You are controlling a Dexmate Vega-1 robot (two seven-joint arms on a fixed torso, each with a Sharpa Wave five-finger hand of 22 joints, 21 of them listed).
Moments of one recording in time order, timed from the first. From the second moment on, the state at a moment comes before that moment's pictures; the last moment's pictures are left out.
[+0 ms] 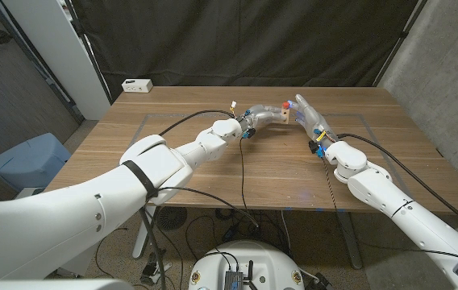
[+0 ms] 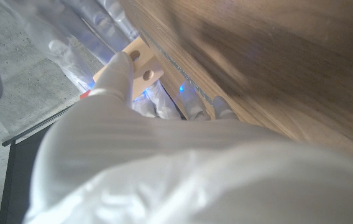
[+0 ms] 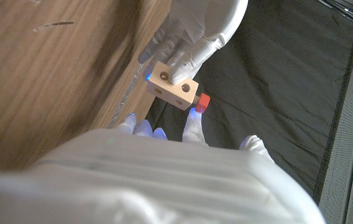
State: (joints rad) left arm 0.18 -0.07 0.81 -0.36 -0.32 -0.35 -0.20; left_hand 0.99 0.05 0.31 -0.19 0.24 0.89 -0.14 0.20 0.20 0.88 -0.22 0.22 0.53 0.48 -0.05 0.20 0.18 0.14 0.21 0.19 0.17; right arm -0.94 -0.64 -0.40 -1.66 0.53 0.05 -0.14; right_hand 0.18 0.10 0.11 0.01 0.20 0.42 -0.10 0.18 0.17 -0.17 0.07 0.19 0.18 -0.17 0.17 0.20 0.20 -0.08 0.15 0.19 0.17
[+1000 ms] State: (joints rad) left arm 0.17 -0.08 0.82 -0.36 -0.33 -0.28 -0.18; left_hand 0.99 0.05 0.31 -0.19 0.24 0.89 -0.14 0.20 0.20 0.87 -0.22 0.22 0.53 0.48 -0.05 0.20 0.18 0.14 0.21 0.19 0.17; right arm -0.97 -0.67 -0.40 -1.72 0.53 0.03 -0.16; right_hand 0.17 0.11 0.11 0.01 0.21 0.42 -0.10 0.18 0.18 -0.17 0.07 0.19 0.18 -0.17 0.17 0.20 0.20 -0.08 0.15 0.19 0.17
